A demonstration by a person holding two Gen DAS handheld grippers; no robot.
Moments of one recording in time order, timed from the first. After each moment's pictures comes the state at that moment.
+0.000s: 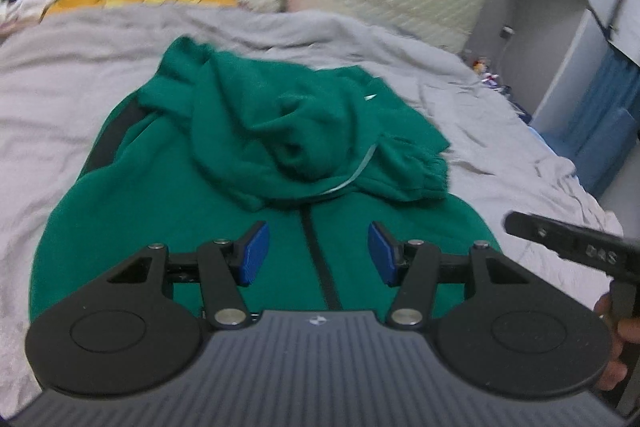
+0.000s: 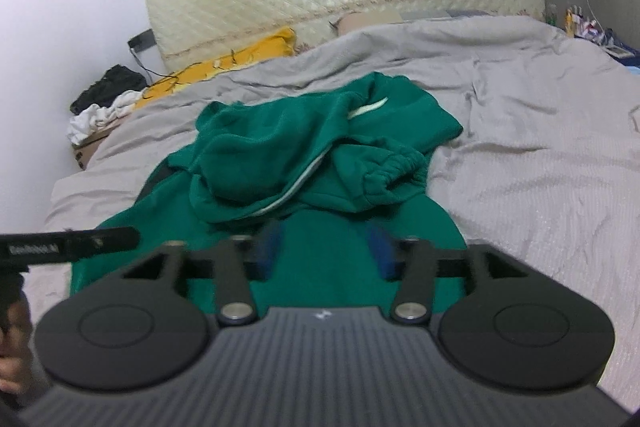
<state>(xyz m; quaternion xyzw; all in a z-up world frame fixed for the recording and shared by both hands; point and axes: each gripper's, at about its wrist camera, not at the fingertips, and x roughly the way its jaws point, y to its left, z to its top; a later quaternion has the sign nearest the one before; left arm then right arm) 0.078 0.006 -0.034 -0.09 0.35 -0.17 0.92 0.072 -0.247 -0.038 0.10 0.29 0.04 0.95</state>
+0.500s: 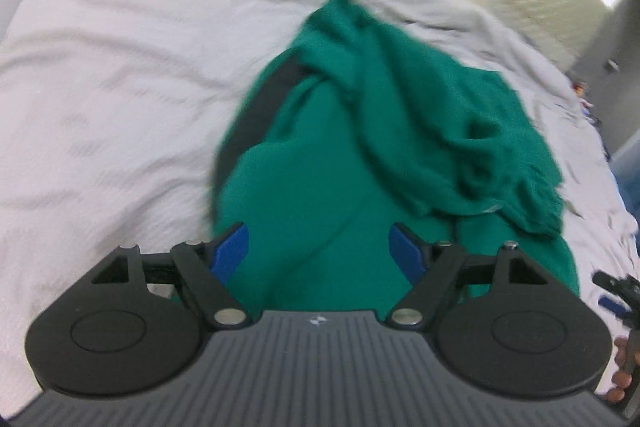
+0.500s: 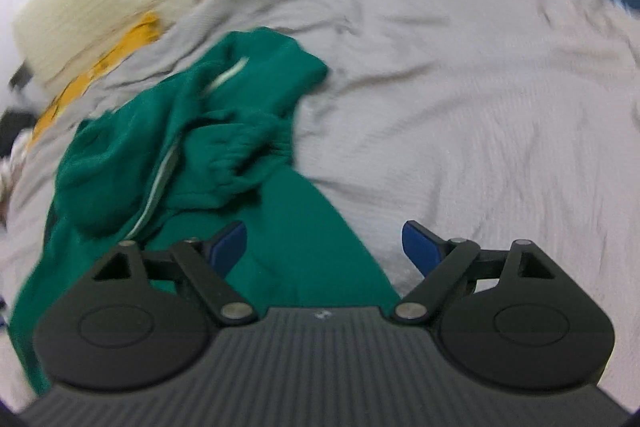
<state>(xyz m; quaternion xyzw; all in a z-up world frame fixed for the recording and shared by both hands) 0.141 0.137 -0.053 -0.17 0.45 -0.02 0.88 0.113 -0.329 -0.079 0.22 0.38 -0.12 0.89</state>
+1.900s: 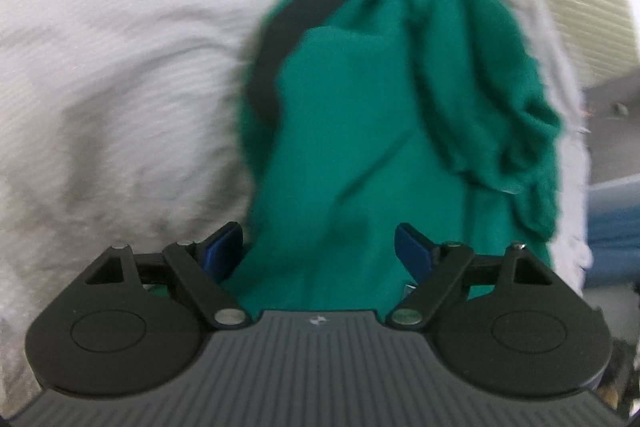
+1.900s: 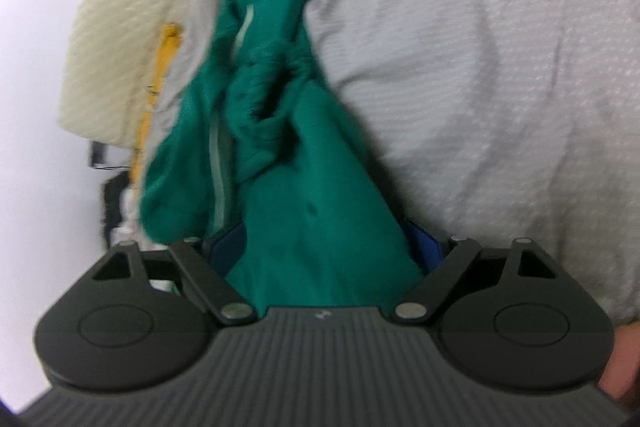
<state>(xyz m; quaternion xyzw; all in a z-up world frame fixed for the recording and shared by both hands) 0.147 0.161 -0.120 -0.31 0.56 -0.02 0.77 0.106 -0.351 -0.126 0.47 0.42 -0.02 0.77</state>
